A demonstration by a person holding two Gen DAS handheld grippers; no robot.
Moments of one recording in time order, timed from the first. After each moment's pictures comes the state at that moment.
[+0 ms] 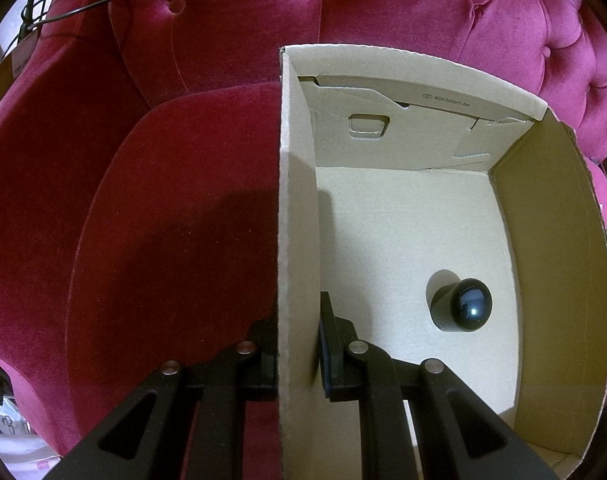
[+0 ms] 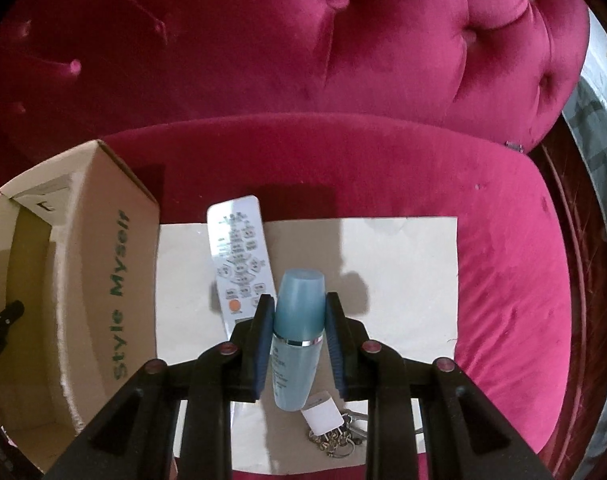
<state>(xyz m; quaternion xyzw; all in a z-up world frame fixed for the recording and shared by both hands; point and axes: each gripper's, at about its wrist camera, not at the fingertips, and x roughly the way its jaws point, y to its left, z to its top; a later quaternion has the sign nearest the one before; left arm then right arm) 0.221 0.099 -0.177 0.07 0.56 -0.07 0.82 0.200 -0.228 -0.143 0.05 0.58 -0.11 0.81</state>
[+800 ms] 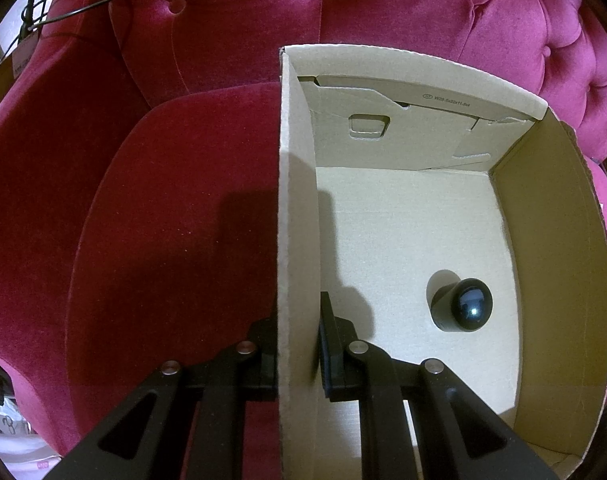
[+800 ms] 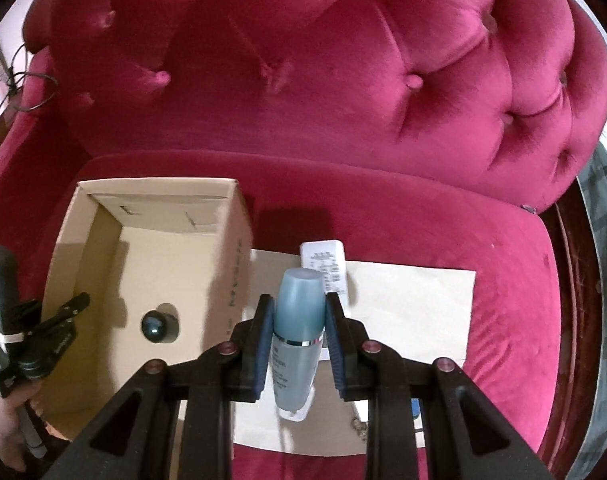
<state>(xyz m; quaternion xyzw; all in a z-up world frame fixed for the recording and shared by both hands) 0.221 0.098 -0.176 0.07 0.56 -0.07 0.82 0.205 -0.159 -0.075 0.01 0.55 -0.05 0.83</state>
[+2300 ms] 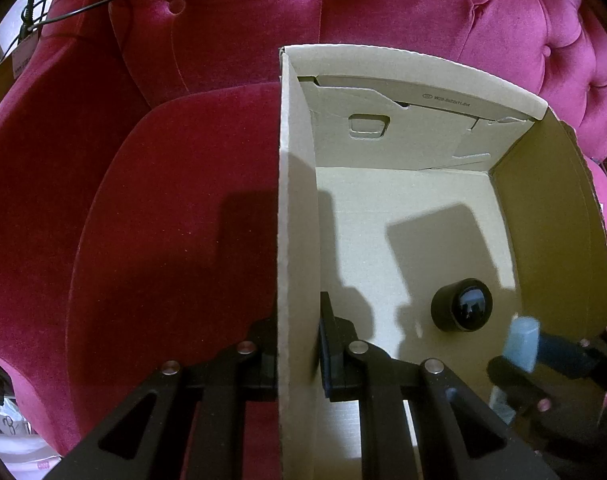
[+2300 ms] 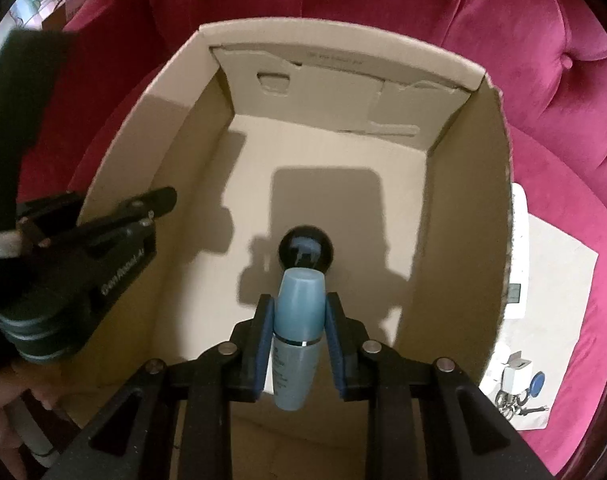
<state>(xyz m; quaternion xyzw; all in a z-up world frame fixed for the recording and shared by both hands) 0.221 0.098 -0.175 0.07 0.56 -0.07 0.82 0.189 -0.018 -0.170 -0.01 0.61 0.07 0.79</state>
